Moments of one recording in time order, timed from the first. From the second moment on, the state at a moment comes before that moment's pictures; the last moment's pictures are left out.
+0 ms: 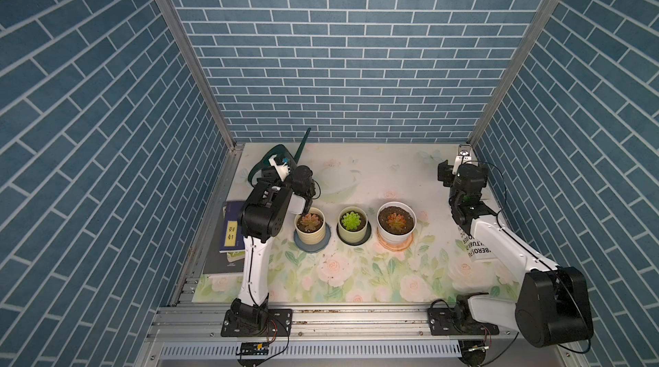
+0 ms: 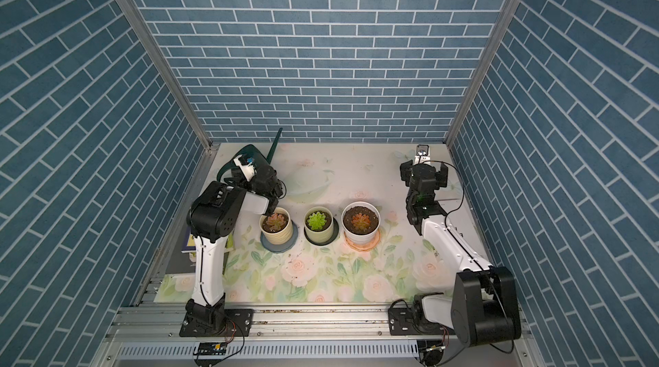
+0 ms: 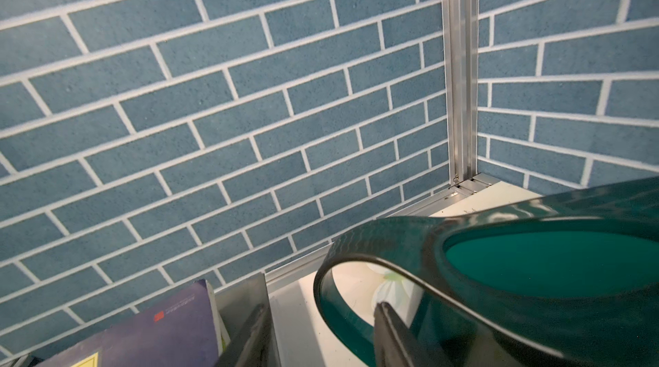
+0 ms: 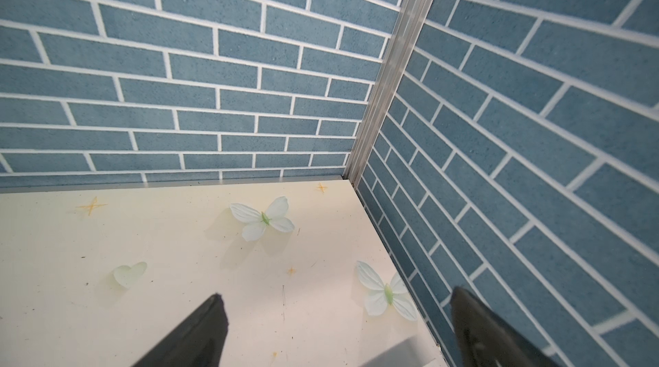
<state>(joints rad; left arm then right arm) -0.33 2.19 1.08 1.21 -1.57 0.34 0.19 1.27 0.79 0.28 0.50 -0.15</state>
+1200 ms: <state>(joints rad) -0.06 1.28 0.37 0.72 -0.46 -0.05 0.19 1.46 0.60 0.51 0.70 -0.15</state>
